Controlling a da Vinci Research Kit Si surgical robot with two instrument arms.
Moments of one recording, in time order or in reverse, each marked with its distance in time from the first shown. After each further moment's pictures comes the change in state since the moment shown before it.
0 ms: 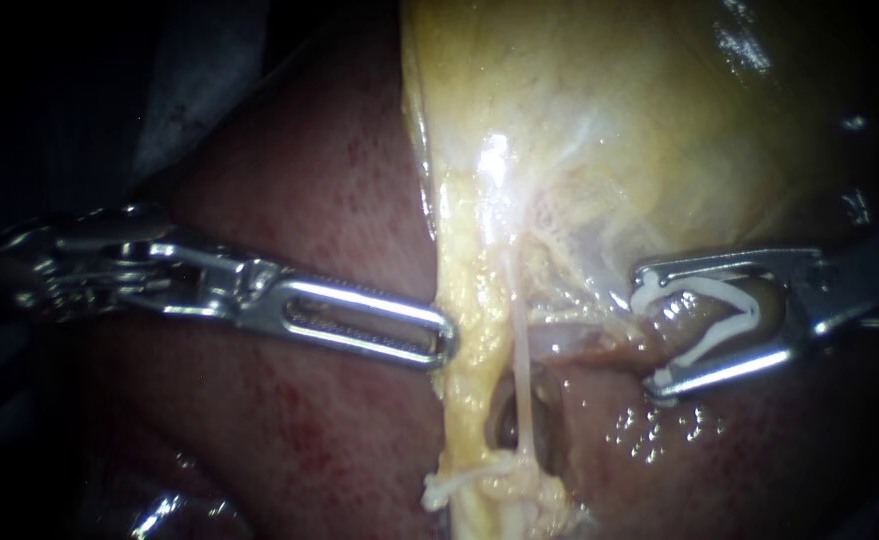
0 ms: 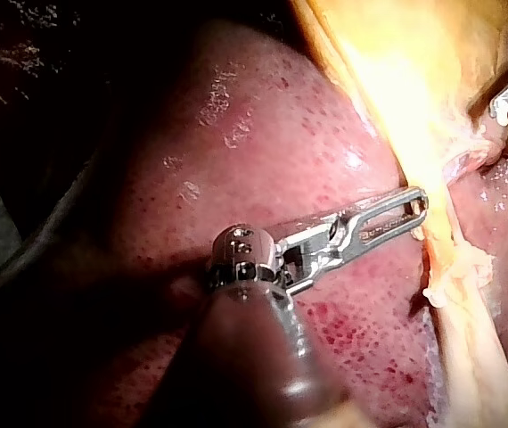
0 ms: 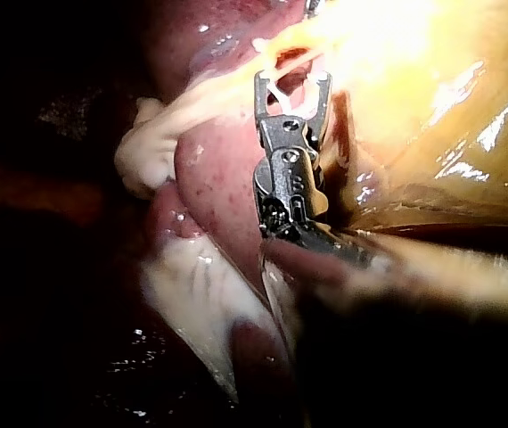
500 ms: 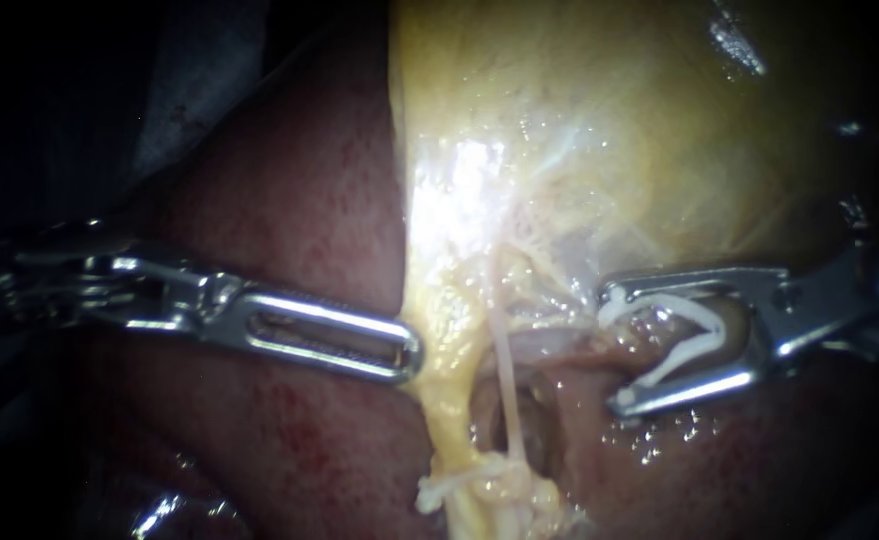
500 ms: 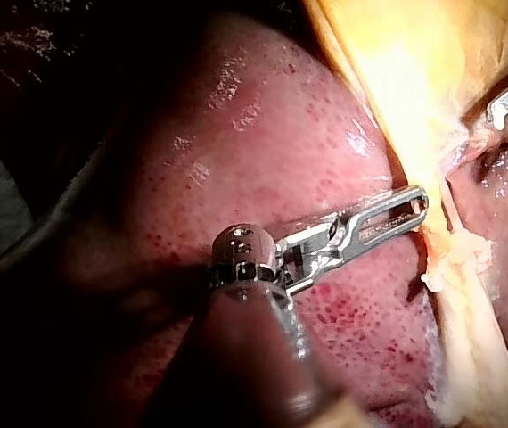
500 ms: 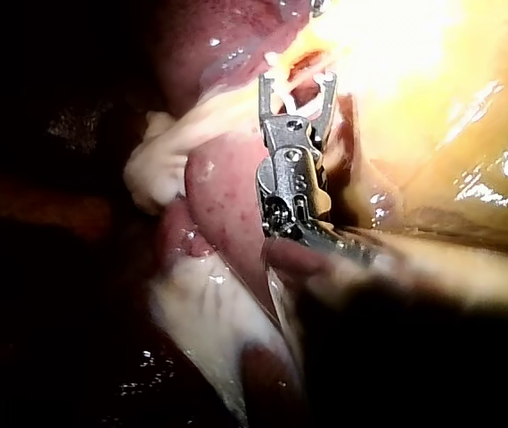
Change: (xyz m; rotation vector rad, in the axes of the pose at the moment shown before) right arm 0.000 -0.002 0.004 0.031 0.000 -0.008; left arm 0.002 -0.002 -0.003 0.010 0.010 -0.014
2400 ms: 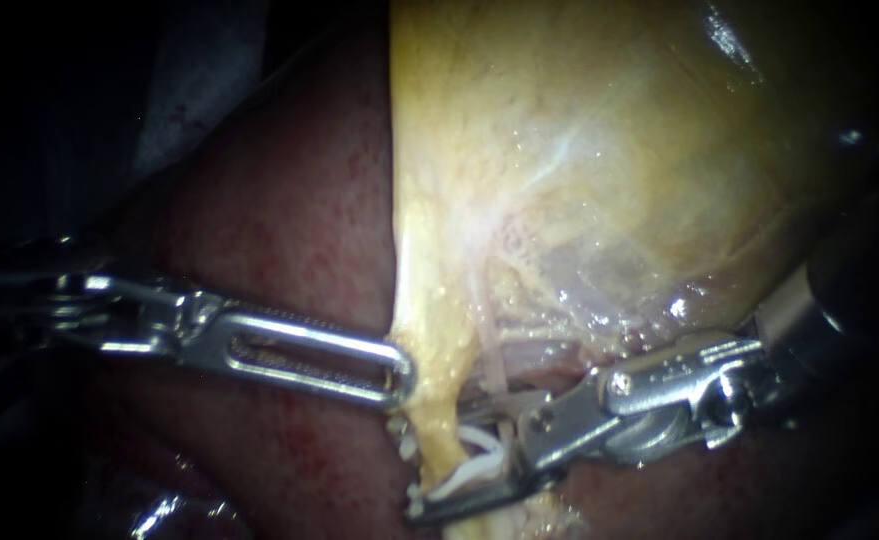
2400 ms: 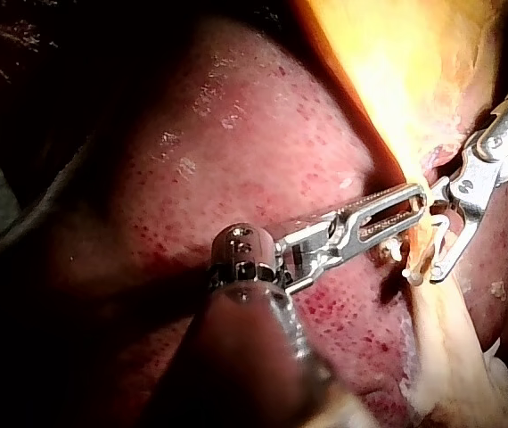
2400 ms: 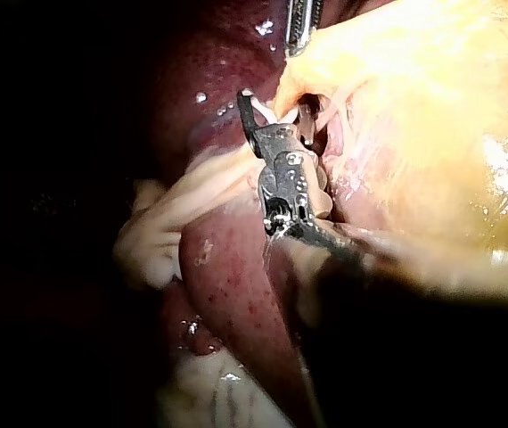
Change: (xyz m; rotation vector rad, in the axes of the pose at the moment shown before) right arm -0.006 0.000 0.016 0.174 -0.061 0.047; left arm 0.000 -0.003 0.001 0.008 0.000 0.000
